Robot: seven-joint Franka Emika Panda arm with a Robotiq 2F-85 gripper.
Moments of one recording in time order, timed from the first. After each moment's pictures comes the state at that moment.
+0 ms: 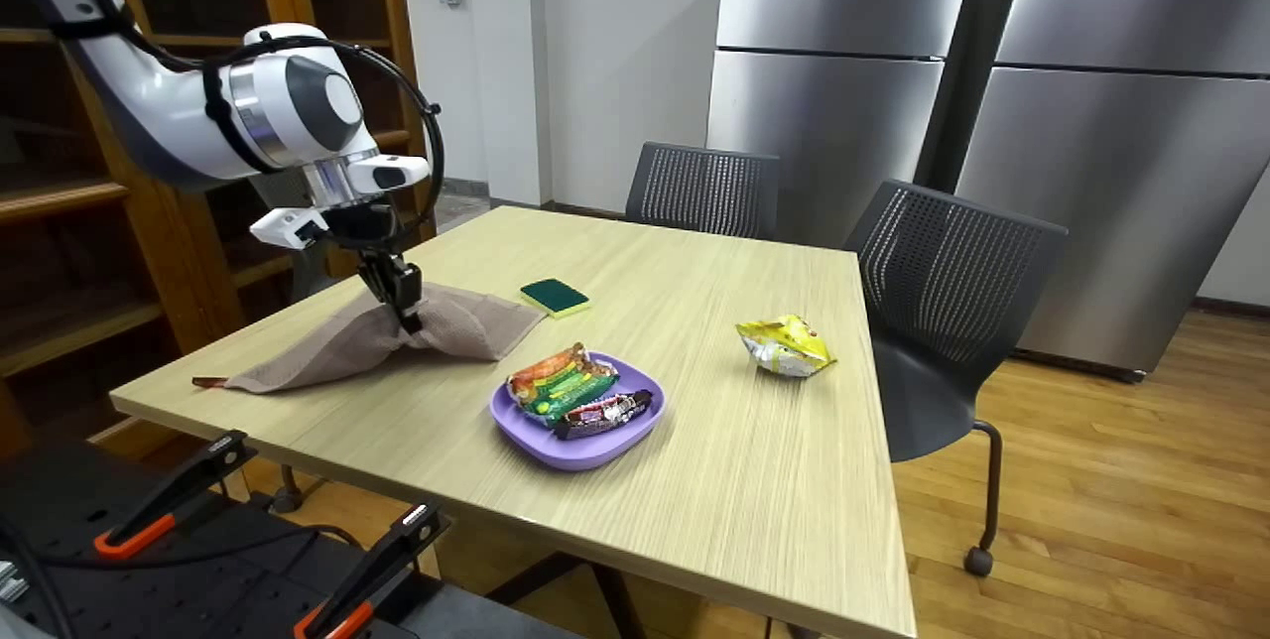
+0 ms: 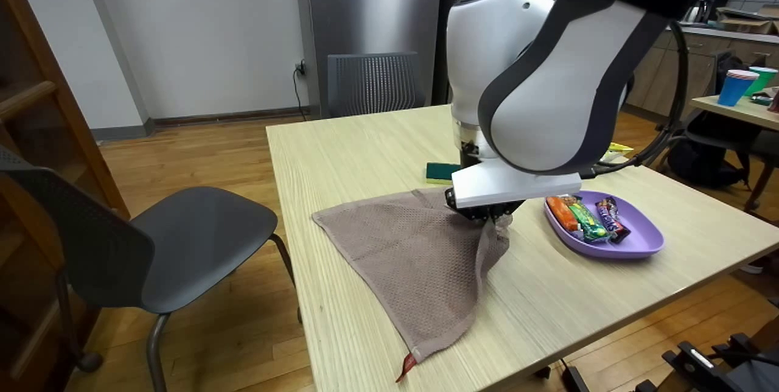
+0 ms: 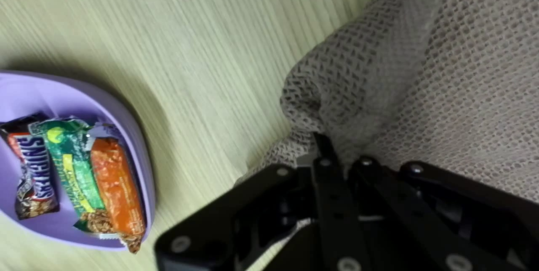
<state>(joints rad) 0.79 0.50 -0.43 -2.37 -0.16 2.79 0.84</state>
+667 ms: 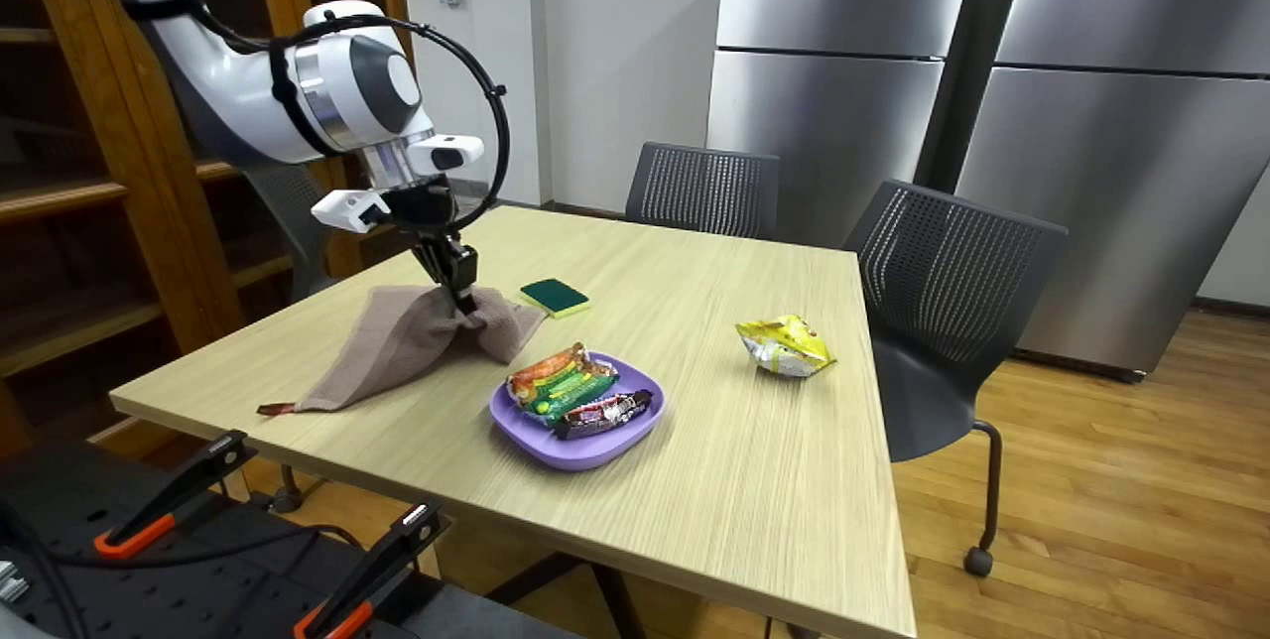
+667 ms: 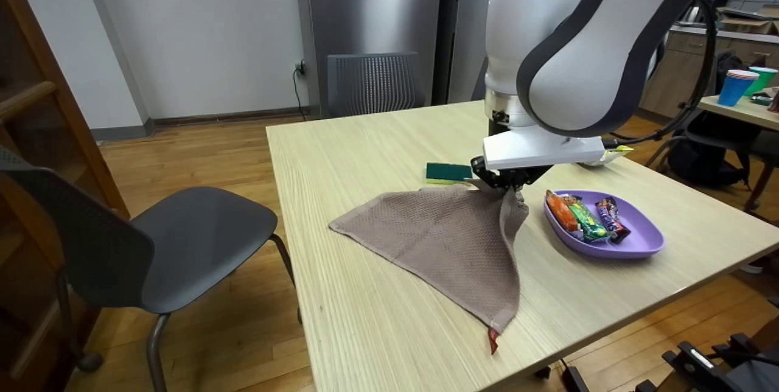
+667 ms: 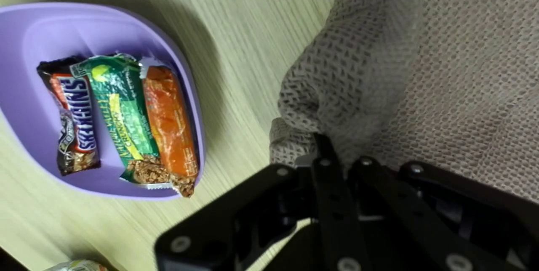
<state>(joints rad) 0.64 0.45 -0.44 -2.37 -0.27 2.82 0.84</state>
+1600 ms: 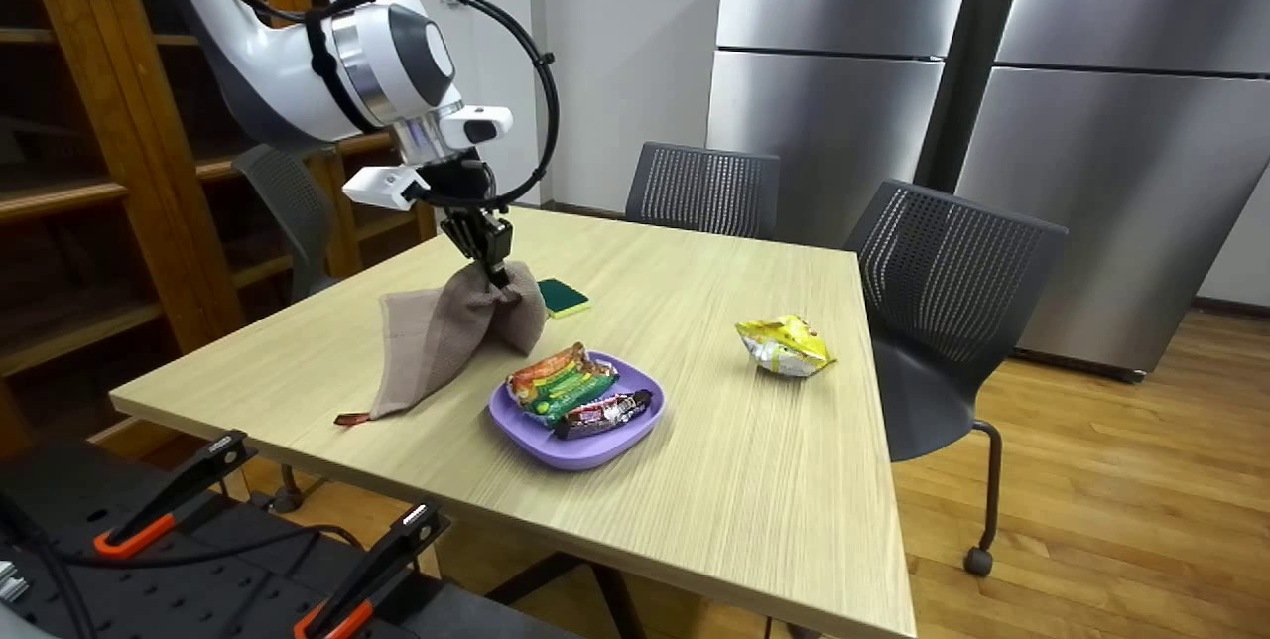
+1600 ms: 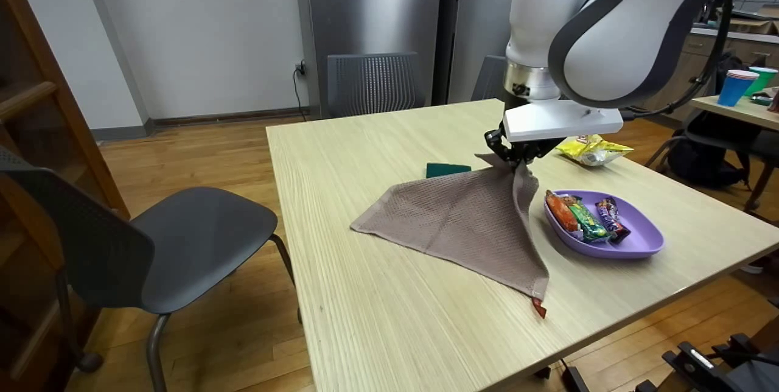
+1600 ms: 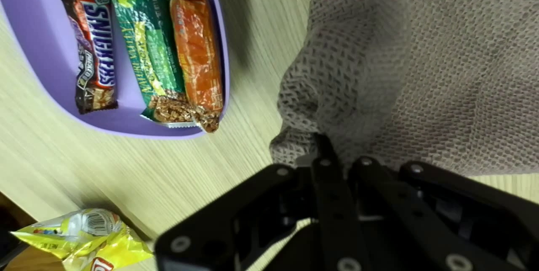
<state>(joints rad) 0.54 0.38 -0.44 -2.38 -0.41 2.85 0.84</state>
